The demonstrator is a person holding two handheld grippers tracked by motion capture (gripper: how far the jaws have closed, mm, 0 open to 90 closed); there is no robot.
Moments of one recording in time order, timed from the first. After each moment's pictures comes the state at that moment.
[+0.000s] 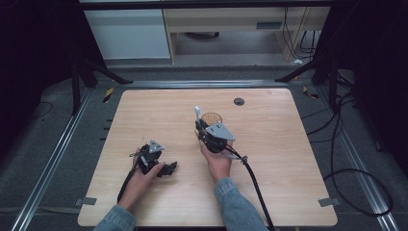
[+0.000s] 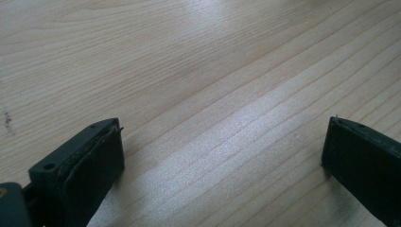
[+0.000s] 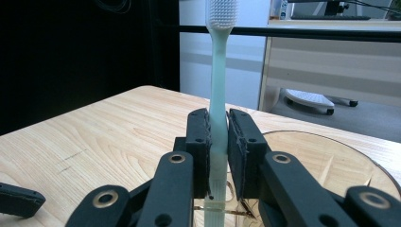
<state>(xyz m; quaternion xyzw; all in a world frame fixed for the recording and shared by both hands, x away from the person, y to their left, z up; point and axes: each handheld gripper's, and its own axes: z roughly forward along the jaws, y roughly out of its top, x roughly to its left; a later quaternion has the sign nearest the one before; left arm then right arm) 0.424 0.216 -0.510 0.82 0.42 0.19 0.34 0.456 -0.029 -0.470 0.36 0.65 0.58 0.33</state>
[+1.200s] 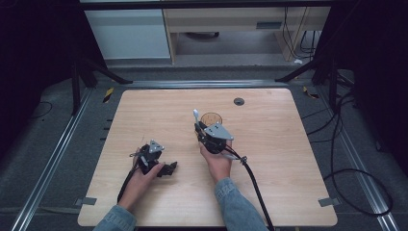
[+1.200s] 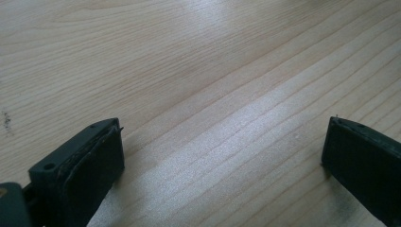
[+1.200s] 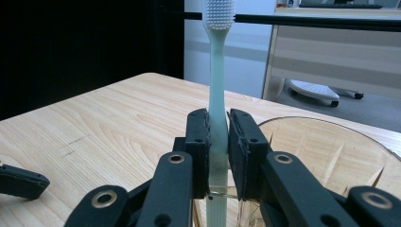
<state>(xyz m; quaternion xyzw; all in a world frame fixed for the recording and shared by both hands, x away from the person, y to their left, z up) 0.423 0.216 -0.510 0.82 0.42 0.19 0.34 0.456 -0.027 -0.473 0.36 0.67 0.57 0.31</state>
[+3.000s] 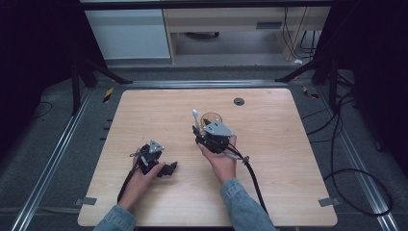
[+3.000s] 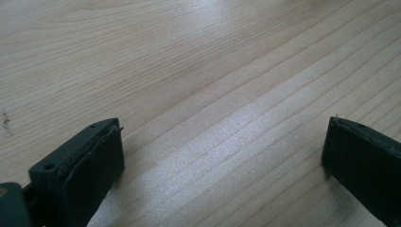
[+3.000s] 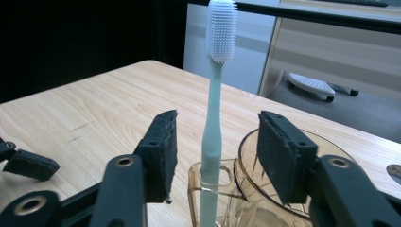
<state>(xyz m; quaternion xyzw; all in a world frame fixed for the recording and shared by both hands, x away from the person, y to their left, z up) 0.423 0.216 -0.510 0.82 0.42 0.19 0.33 0.446 -0.033 -0.447 0.35 0.70 0.53 0.32</state>
